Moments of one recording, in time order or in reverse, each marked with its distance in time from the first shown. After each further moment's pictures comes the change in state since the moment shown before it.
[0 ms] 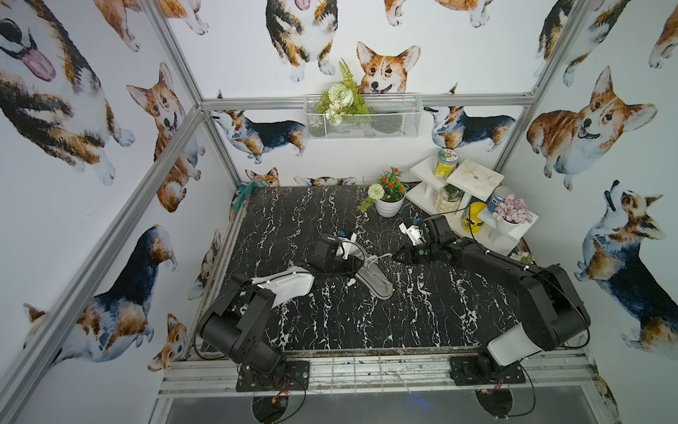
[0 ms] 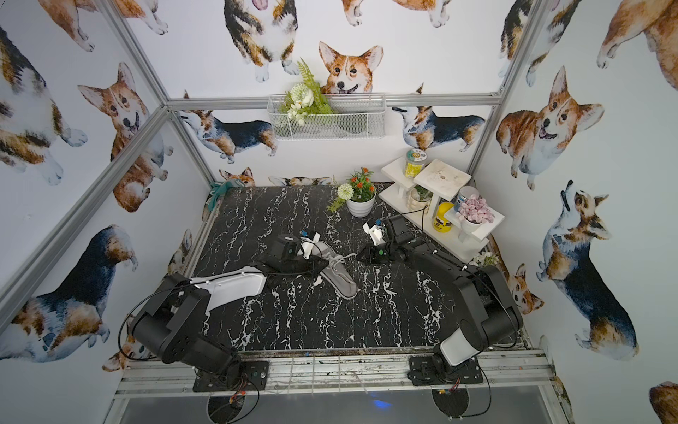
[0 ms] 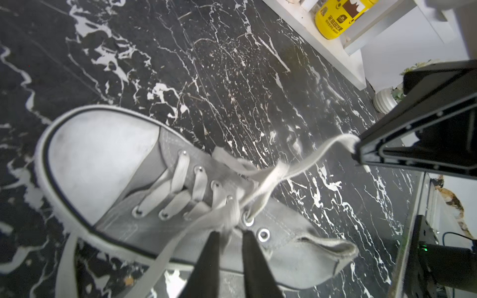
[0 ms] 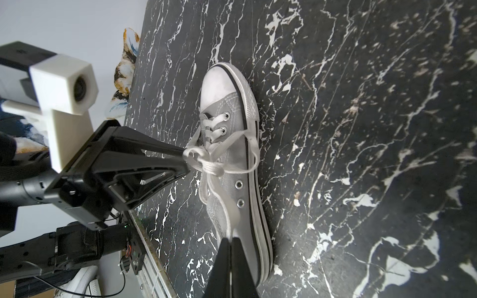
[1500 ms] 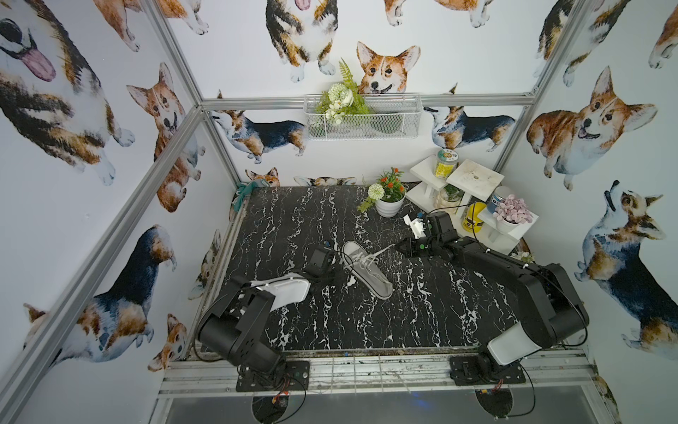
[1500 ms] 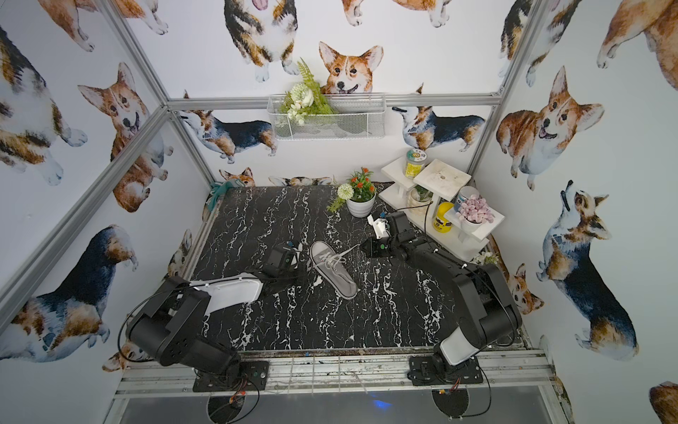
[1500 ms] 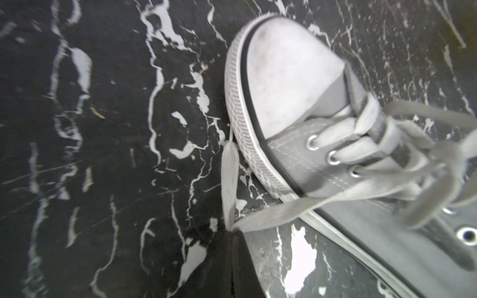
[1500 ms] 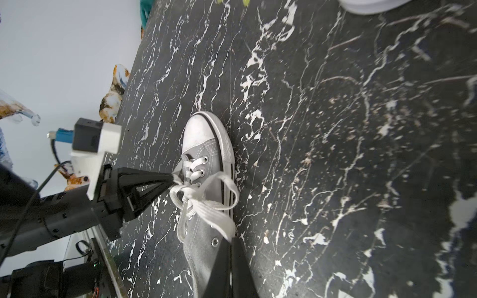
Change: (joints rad) left arm 0.023 -0.046 -0.096 -0.103 -0.383 -0.057; right arm -0.037 -0.013 0.001 0.115 0.119 -0.013
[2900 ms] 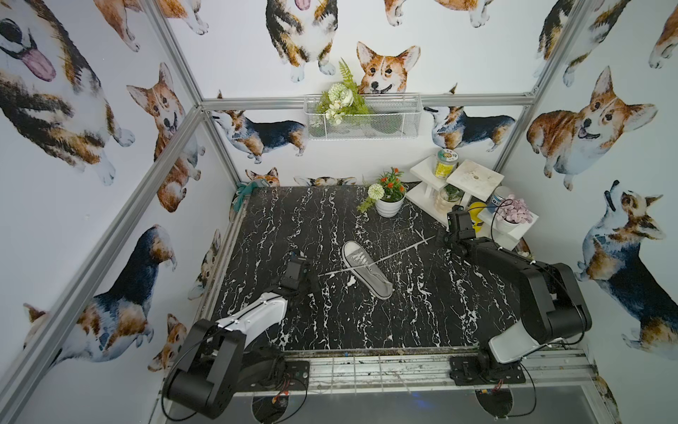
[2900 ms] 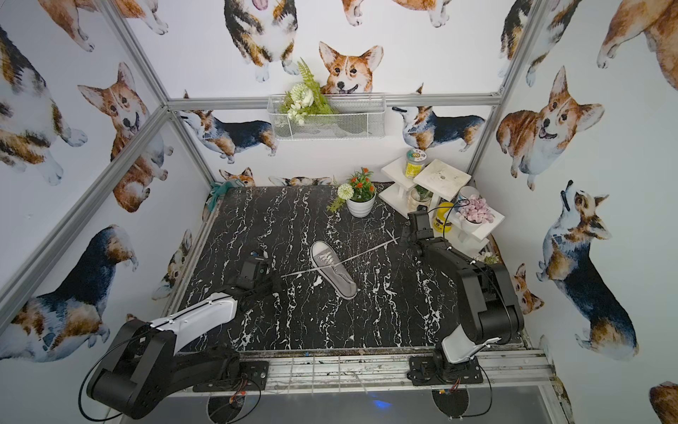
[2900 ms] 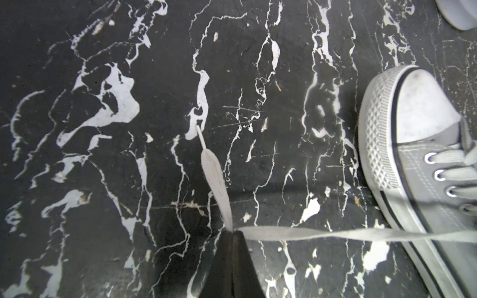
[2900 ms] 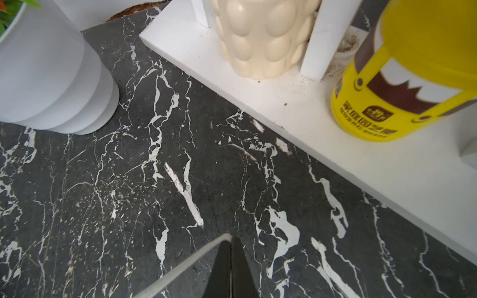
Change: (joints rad) left arm 0.166 -0.244 -0.173 -0.111 -0.082 -0.148; right arm -0.186 0.040 -0.023 0.031 0.678 -0.009
